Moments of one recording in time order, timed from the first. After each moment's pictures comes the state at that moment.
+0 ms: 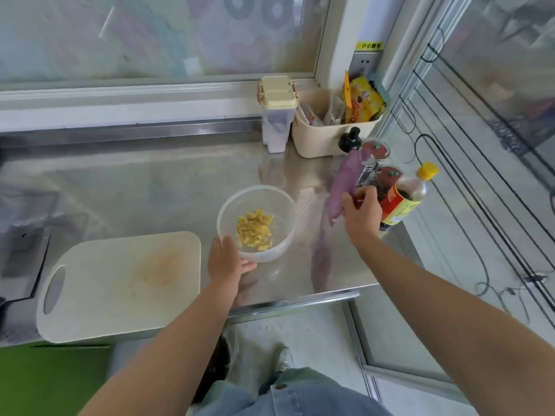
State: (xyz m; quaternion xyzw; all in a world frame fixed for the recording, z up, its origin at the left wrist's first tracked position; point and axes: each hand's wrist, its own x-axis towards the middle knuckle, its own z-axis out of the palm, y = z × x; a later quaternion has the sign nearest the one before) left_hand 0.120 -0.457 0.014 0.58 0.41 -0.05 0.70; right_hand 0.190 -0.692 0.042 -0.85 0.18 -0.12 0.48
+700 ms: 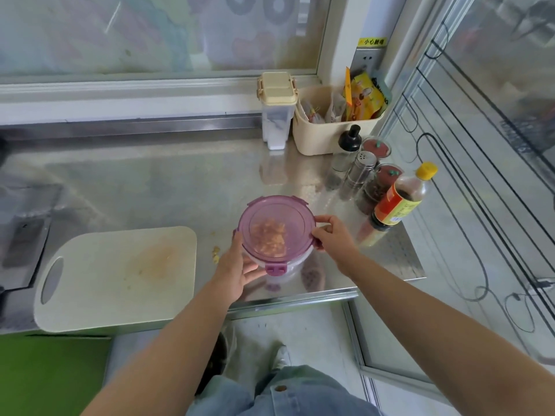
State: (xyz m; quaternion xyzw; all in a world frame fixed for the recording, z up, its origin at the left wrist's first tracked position) left_hand 0.113 -0.475 0.005 0.49 0.40 -0.19 0.75; right_hand 0.165 -0.677 0.010 -0.77 0.18 0.17 0.59
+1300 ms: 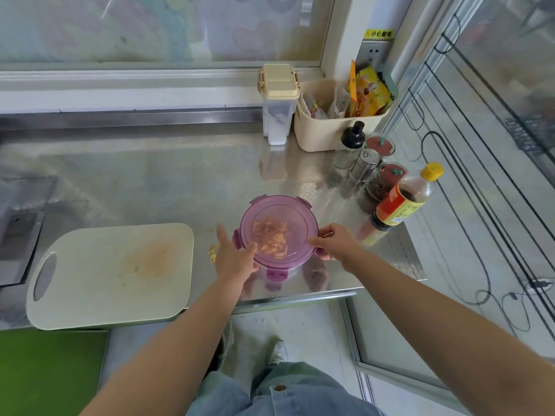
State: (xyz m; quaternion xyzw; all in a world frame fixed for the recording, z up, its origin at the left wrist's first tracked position) left_hand 0.121 -0.484 0.004 0.73 0.36 -0.11 0.58; right_hand 0.173 -0.689 0.005 -0.77 0.20 0.27 0.54
